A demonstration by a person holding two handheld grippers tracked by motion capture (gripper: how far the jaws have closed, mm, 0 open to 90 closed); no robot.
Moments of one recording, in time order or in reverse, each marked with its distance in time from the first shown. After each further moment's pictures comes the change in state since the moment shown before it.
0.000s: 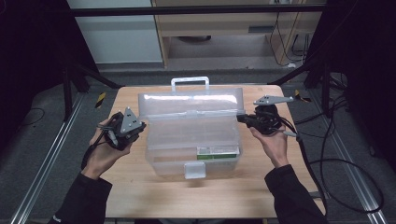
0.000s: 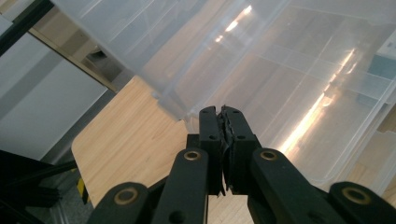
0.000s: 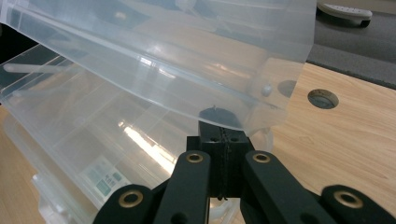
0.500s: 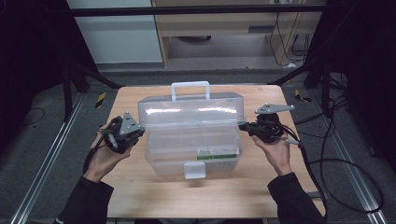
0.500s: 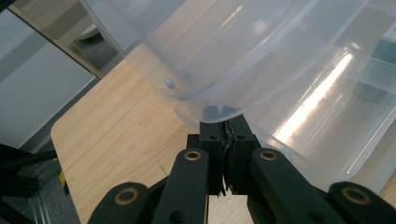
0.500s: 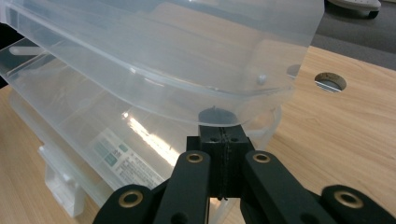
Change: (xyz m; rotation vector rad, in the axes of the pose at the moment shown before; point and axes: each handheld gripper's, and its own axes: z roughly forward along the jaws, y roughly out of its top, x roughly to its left) left arm -0.003 -0.019 0.013 0.031 -0.023 -0.045; right arm 0.004 -0.021 -0.006 0.034 0.011 -0.006
